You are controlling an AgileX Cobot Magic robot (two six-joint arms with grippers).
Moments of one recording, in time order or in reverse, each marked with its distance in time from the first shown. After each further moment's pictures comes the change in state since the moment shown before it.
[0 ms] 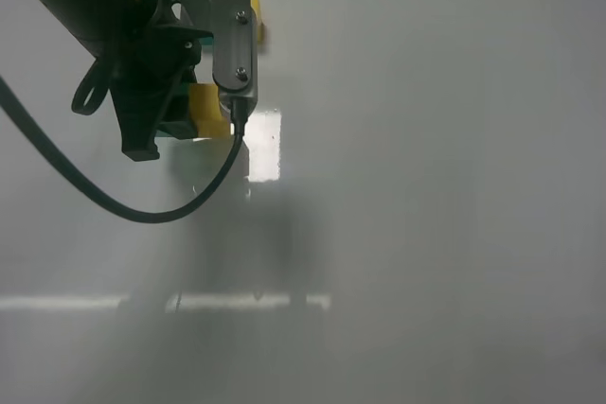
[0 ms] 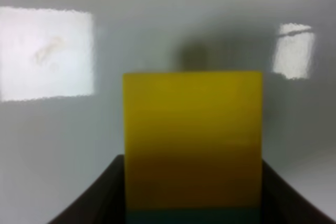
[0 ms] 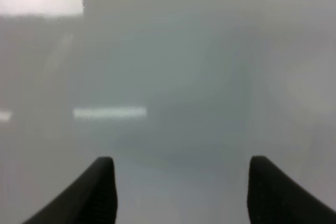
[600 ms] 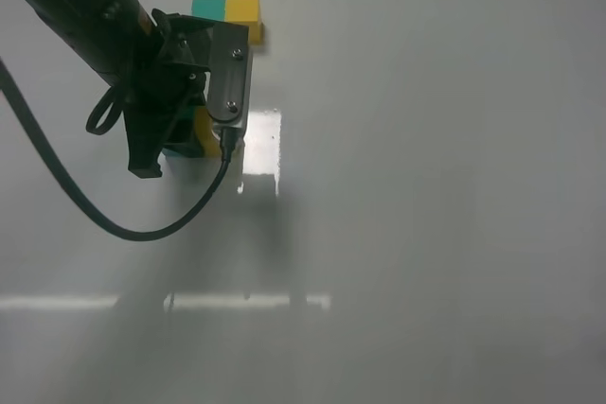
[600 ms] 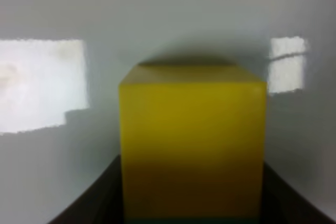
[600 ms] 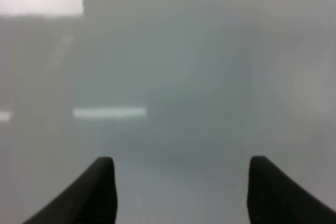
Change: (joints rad) left arm 0.088 0.018 0.078 -0.120 -0.135 0.144; right arm 0.000 0.000 0.000 0.000 0.000 0.000
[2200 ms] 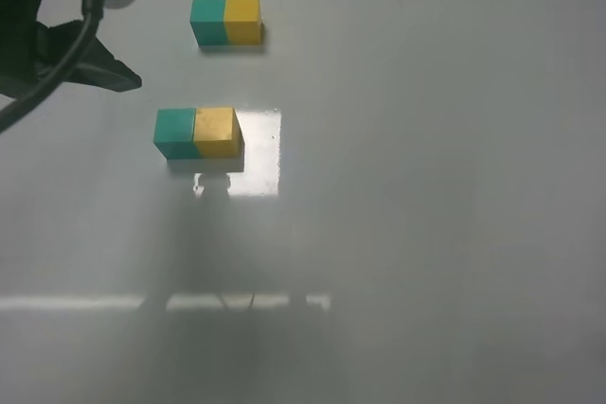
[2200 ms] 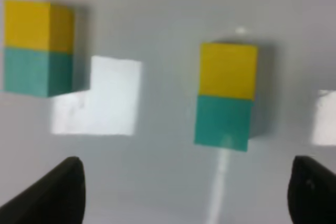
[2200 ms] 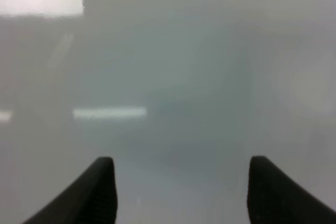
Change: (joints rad) left arm -0.174 -0.297 -0.079 0.160 0.175 -0.215; right arm 0.000 0.000 0.000 0.000 0.000 0.000
